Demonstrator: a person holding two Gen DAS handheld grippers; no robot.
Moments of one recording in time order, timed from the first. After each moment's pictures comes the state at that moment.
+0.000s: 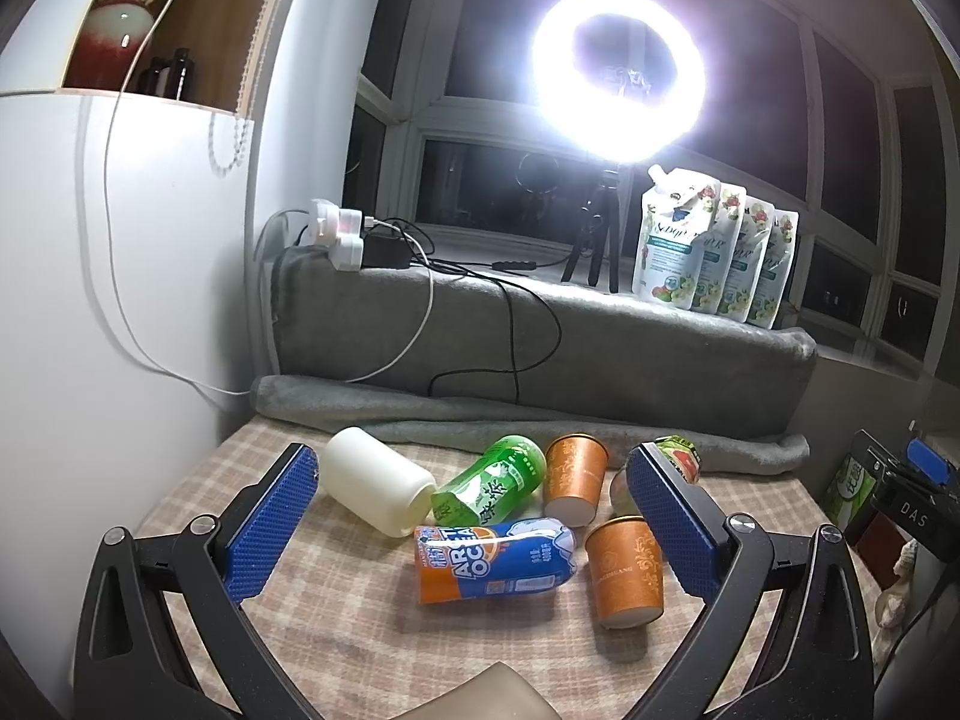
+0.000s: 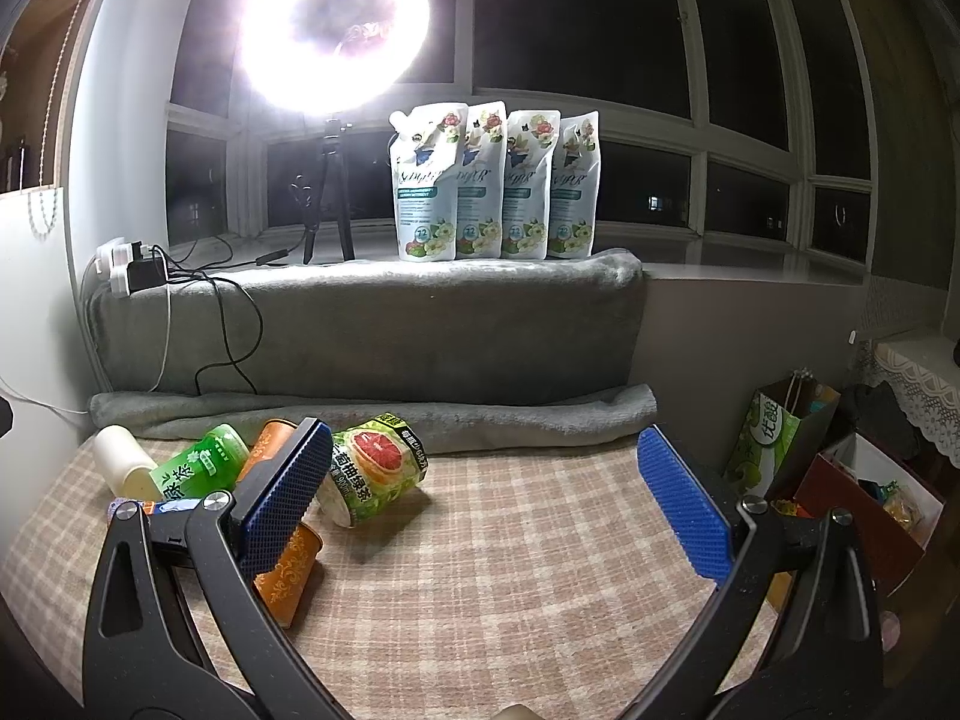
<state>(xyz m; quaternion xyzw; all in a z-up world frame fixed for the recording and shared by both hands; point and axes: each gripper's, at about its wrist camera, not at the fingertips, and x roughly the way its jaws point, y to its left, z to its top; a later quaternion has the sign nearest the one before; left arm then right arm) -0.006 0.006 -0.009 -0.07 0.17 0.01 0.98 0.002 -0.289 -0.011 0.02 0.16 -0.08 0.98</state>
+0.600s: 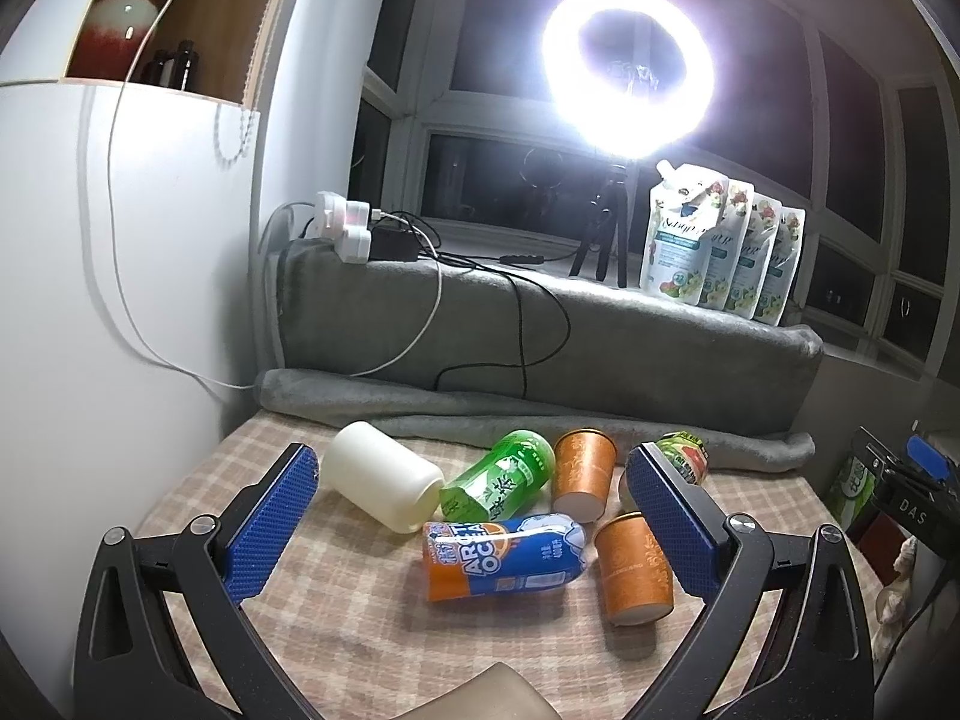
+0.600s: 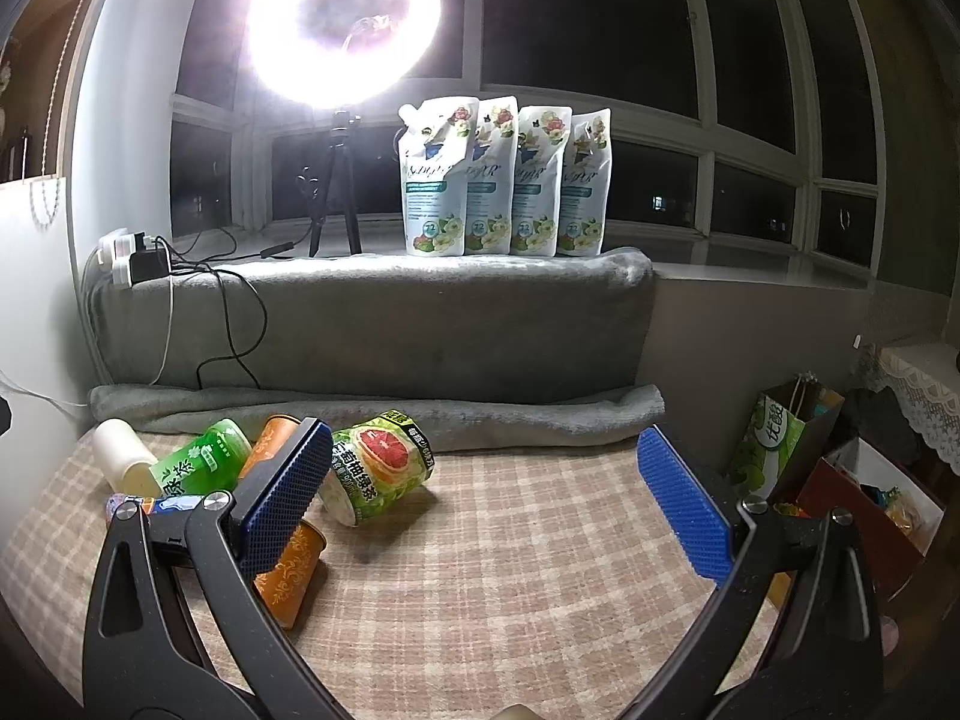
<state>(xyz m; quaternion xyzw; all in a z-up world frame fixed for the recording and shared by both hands) -0.003 0.013 -0.008 -0.07 0.18 0.01 0.98 0.007 -0.283 -0.014 0.01 0.17 -0.07 0.98</state>
